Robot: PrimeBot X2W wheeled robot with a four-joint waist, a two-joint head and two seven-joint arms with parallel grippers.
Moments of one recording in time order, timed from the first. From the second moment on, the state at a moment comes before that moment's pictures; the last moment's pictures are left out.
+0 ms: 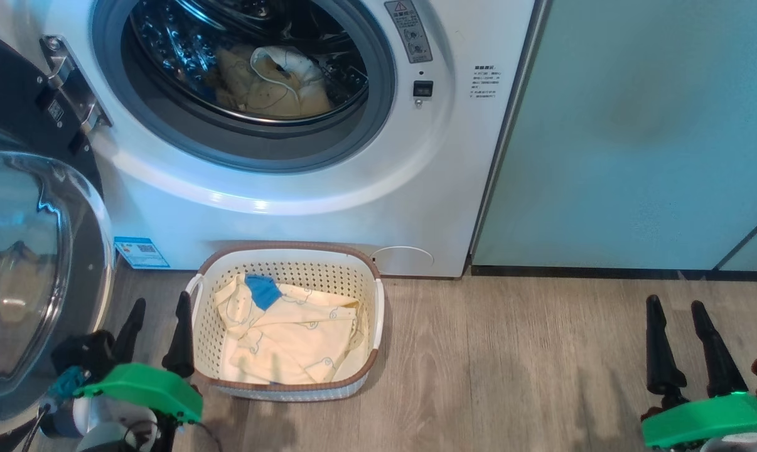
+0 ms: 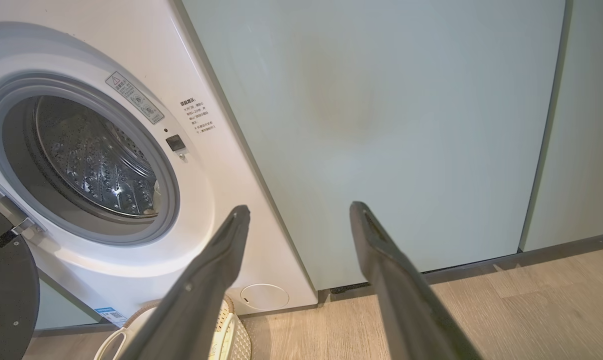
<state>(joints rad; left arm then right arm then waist) -0.07 0.12 0.12 0.36 -0.33 -0.13 -0.26 0.02 -0.08 0.07 0.16 0.42 0.13 -0.26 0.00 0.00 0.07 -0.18</state>
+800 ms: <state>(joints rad) -0.06 0.11 0.12 0.35 -0.33 -0.13 -0.26 0.02 -0.09 0.07 0.16 0.42 0.13 -0.26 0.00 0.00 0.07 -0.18</state>
